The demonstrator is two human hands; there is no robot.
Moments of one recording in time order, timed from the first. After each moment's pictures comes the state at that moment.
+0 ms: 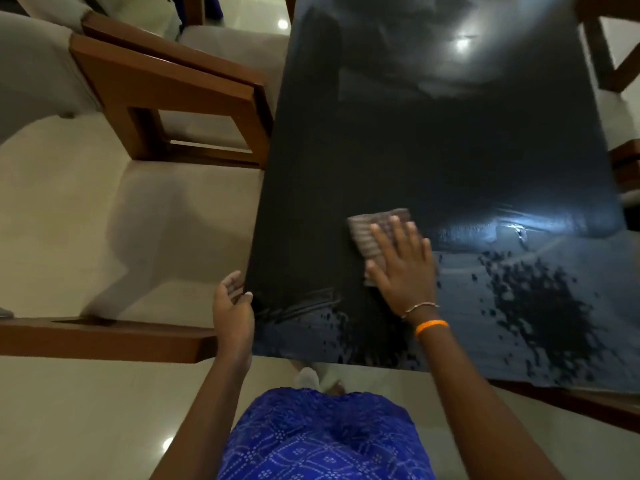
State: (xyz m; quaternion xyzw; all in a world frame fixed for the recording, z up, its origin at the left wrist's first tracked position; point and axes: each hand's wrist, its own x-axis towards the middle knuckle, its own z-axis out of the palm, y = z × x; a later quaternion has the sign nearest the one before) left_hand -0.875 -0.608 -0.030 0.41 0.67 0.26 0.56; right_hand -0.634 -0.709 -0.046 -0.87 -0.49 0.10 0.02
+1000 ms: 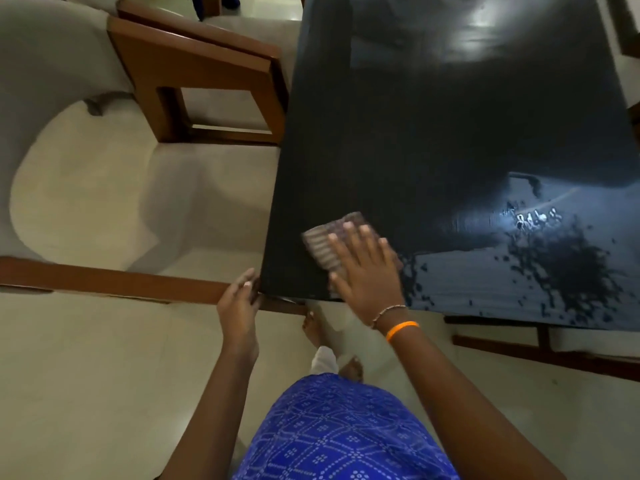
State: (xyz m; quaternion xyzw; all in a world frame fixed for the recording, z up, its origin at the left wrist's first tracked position) left_hand -0.936 -0.660 -0.036 0.32 0.64 0.32 0.62; right_hand -0.748 -0.741 -0.057 -0.81 -0.58 0.07 0.04
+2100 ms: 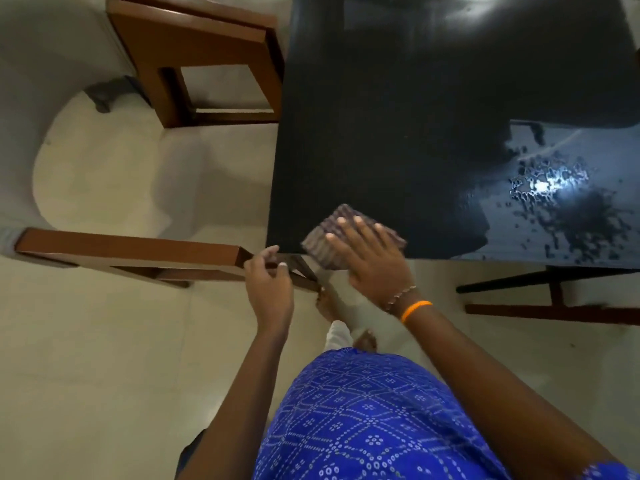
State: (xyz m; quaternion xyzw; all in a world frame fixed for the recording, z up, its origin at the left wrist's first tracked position) left_hand -0.933 -0.714 -0.015 0.55 0.65 0.24 0.46; right_hand -0.770 -0.793 -0.065 -0.74 -0.67 0.00 0.04
